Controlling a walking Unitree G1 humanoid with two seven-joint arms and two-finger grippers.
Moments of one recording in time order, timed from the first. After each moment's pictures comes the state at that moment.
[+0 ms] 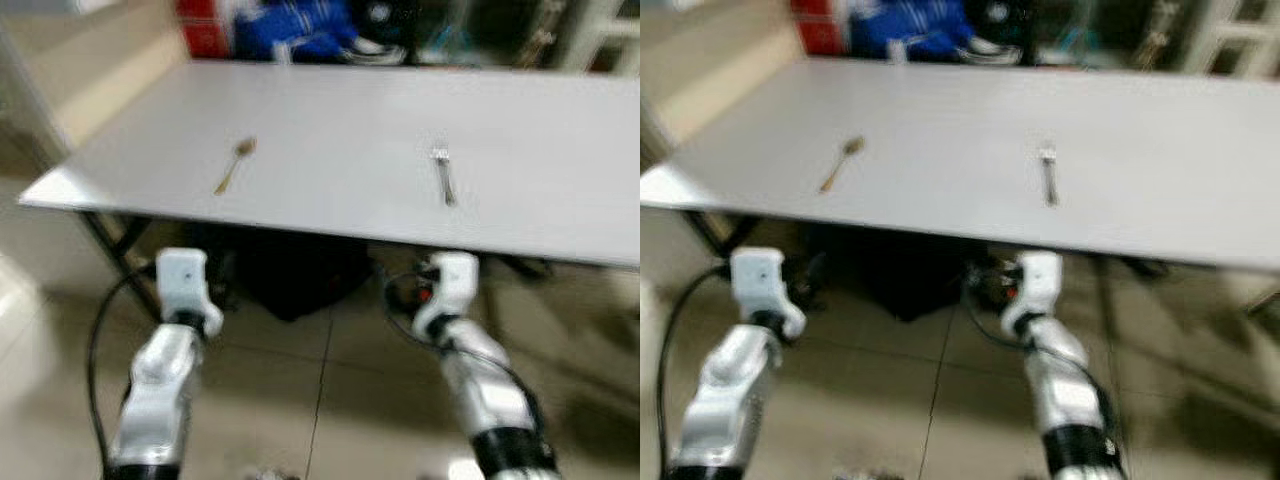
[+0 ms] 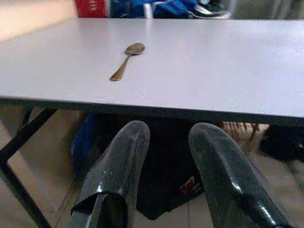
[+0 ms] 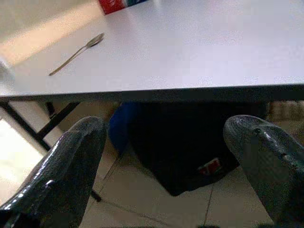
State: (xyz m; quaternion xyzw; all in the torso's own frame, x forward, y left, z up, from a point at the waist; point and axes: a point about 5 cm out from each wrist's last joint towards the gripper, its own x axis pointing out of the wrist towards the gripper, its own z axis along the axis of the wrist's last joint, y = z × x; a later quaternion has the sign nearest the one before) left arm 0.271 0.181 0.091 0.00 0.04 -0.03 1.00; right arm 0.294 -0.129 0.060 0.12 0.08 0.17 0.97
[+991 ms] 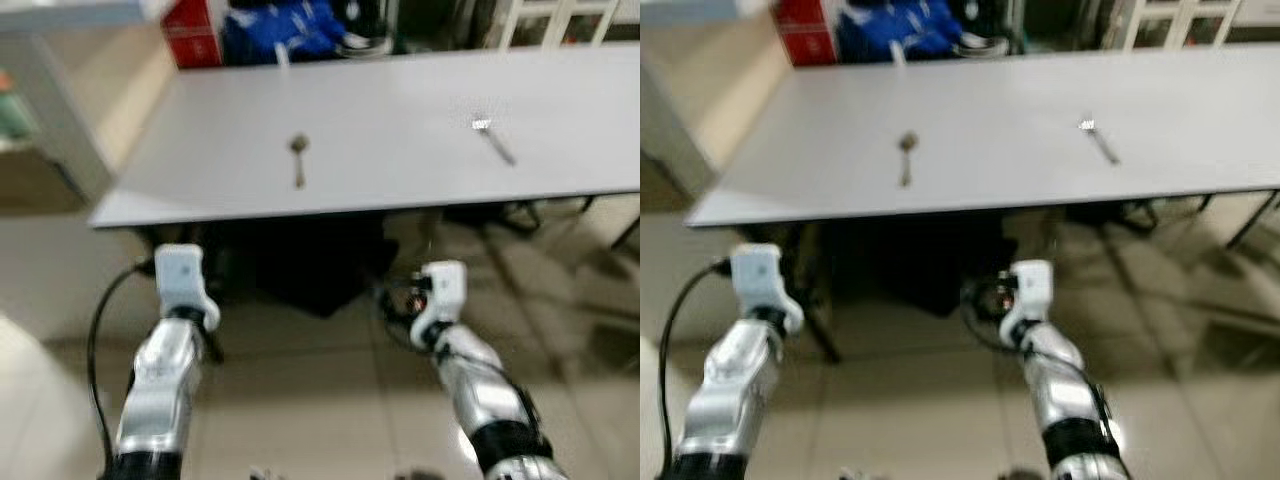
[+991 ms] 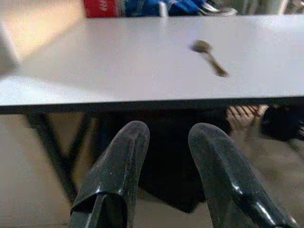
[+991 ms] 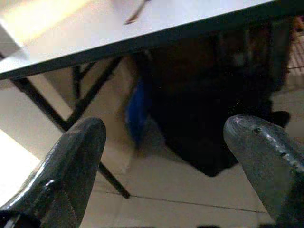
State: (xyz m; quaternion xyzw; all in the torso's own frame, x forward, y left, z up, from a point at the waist) left arm 0.279 0.181 0.090 -0.02 0.04 0.00 1.00; right arm 0.297 -0.132 0.042 0.11 0.11 0.18 0.97
